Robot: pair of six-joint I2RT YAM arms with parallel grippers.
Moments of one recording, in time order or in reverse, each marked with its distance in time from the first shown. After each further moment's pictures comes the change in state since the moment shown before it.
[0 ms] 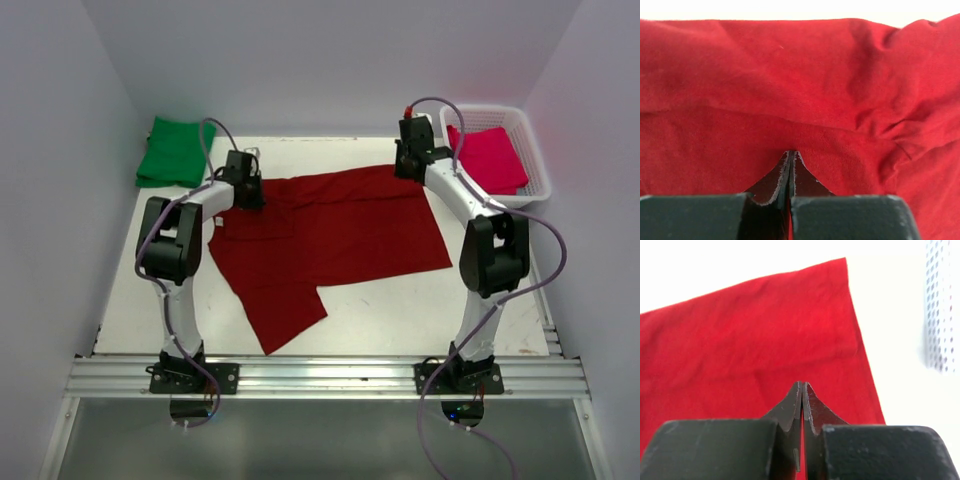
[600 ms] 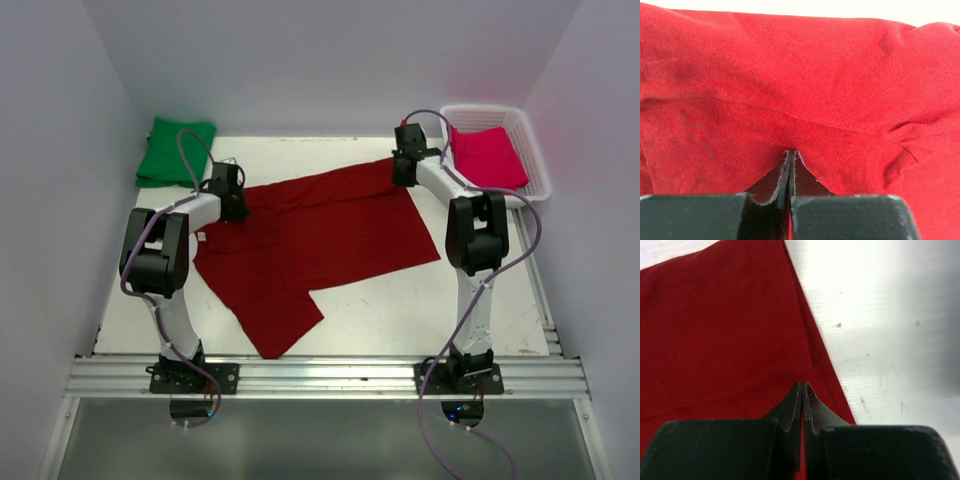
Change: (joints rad) left arm 0.056 -0.143 -0.214 0.041 -0.136 -0.096; right arm -0.051 0.269 0.168 -0.040 -0.015 -0.001
